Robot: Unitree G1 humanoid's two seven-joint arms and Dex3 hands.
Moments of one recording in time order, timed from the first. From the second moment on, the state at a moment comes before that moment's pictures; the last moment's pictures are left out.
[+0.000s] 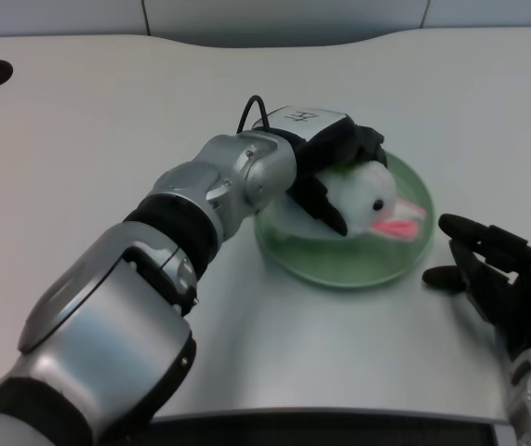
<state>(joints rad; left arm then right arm) -1.15 0.00 -0.56 1.30 0.69 -0.28 -0.05 -0.21 -0.14 -0.20 0.69 0.08 -0.37 0.04</state>
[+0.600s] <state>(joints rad) -1.15 0.00 -0.58 1.31 0.71 -0.23 -0.06 -0.21 -0.14 -0.21 0.69 0.09 -0.37 0.04</state>
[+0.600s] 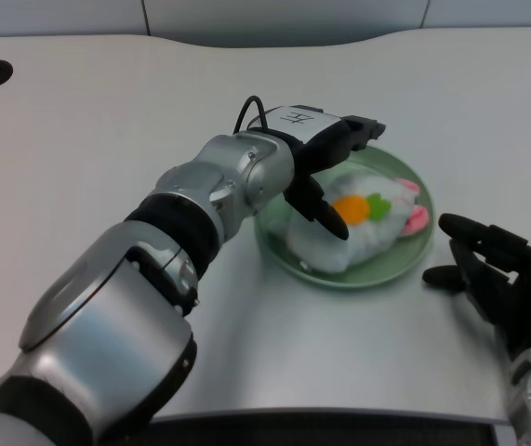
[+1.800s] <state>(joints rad) -1.02 0.25 -0.34 1.15 0.44 -0.40 -0.24 -0.24 -0.15 -0.20 0.74 0.07 -0.39 0.03</state>
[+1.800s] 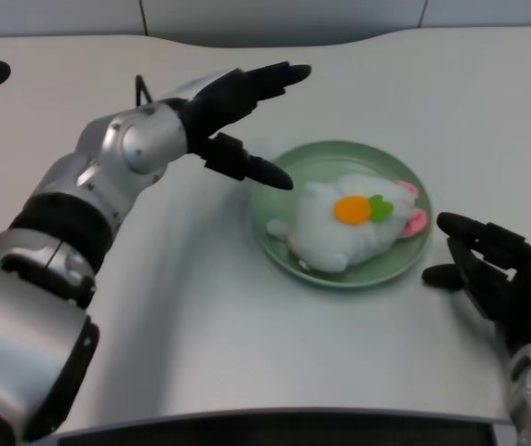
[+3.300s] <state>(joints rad) -0.30 0.20 0.15 0.40 -0.24 -0.04 -0.35 -0.22 -0.13 -0.19 0.68 0.07 -0.37 0.02</state>
